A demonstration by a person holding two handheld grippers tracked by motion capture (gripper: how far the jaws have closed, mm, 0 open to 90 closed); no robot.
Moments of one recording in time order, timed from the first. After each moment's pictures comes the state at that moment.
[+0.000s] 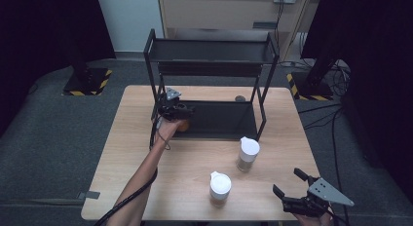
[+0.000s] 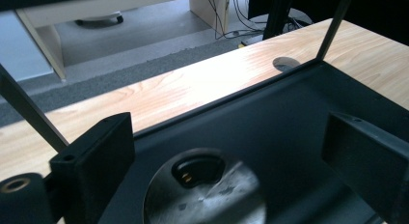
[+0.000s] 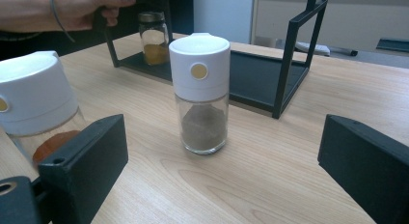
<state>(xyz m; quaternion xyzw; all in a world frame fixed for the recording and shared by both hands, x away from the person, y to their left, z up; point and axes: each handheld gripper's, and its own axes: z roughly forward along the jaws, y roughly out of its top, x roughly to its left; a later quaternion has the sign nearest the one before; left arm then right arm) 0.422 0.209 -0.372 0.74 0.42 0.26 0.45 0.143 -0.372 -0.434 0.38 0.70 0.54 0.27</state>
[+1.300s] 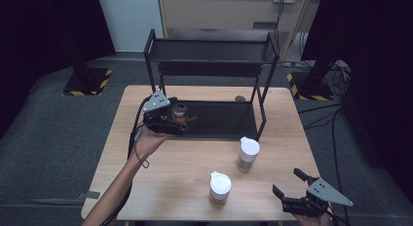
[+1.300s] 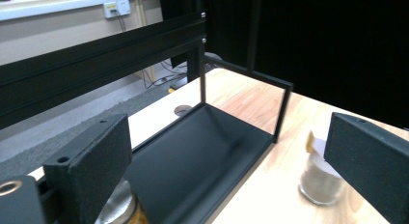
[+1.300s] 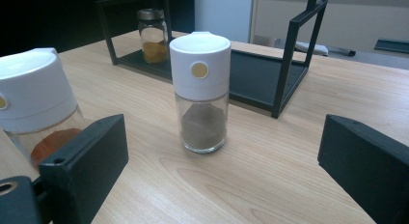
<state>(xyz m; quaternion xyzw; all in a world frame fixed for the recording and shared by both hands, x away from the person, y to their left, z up) 0.327 0.258 -0.303 0.76 0.27 0.21 0.55 0.142 -0.370 -0.432 0.38 0.70 0.54 0.27</state>
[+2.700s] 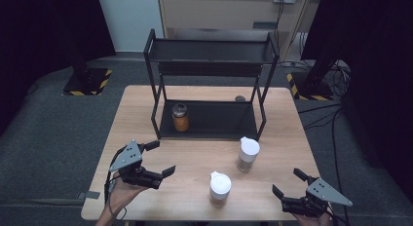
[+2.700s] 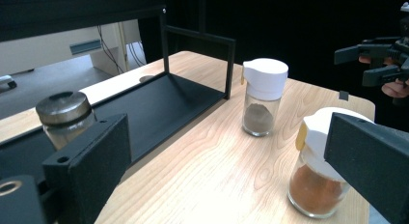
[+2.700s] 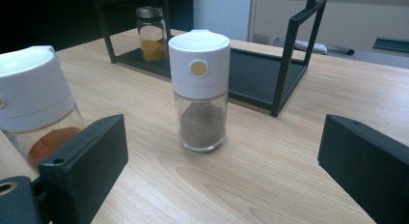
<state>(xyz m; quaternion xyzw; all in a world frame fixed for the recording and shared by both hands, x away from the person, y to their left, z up) 0.230 0.322 -0.380 0.75 0.26 0.17 0.59 0.142 -0.369 -0.431 0.38 0.70 0.54 0.27</state>
